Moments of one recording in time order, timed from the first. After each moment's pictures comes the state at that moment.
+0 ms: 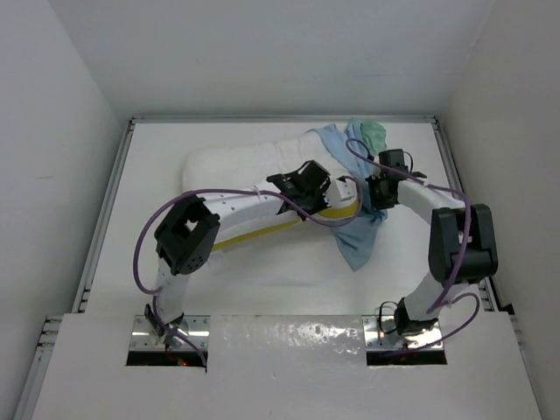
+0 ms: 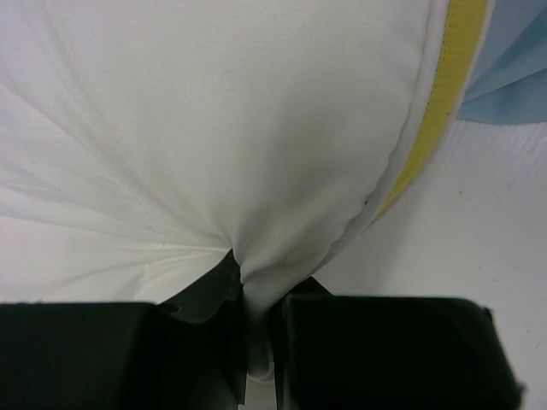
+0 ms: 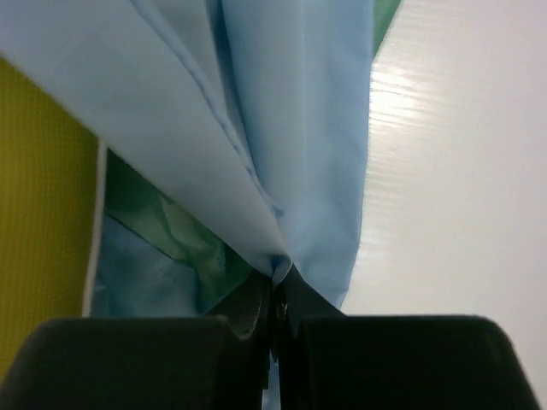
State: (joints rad) left arm -0.85 2.01 1.56 -0.46 0.03 0.44; right arm 0.06 1.70 0.98 -0.37 -0.02 -0.07
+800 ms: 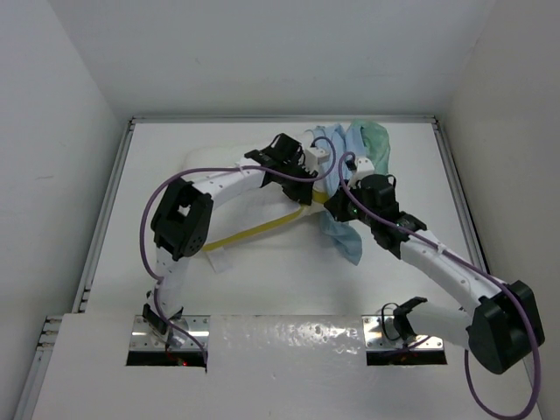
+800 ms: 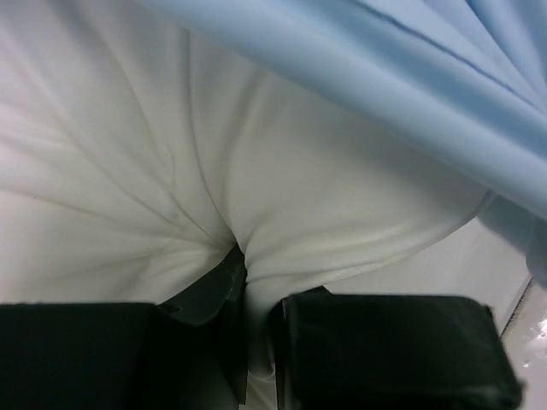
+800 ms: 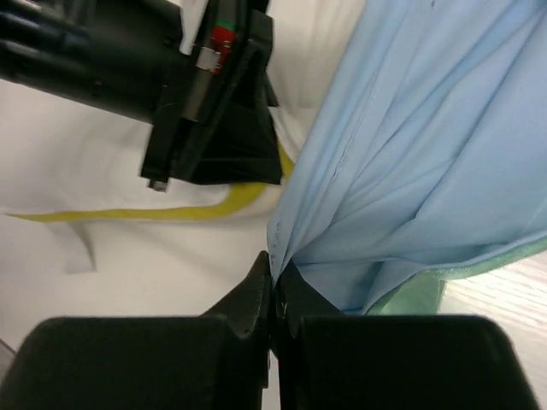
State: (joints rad) left arm -0.63 2.09 1.67 -0.49 0.47 0.08; right arm 0.47 1.14 0.69 -0.06 -0.08 0.33
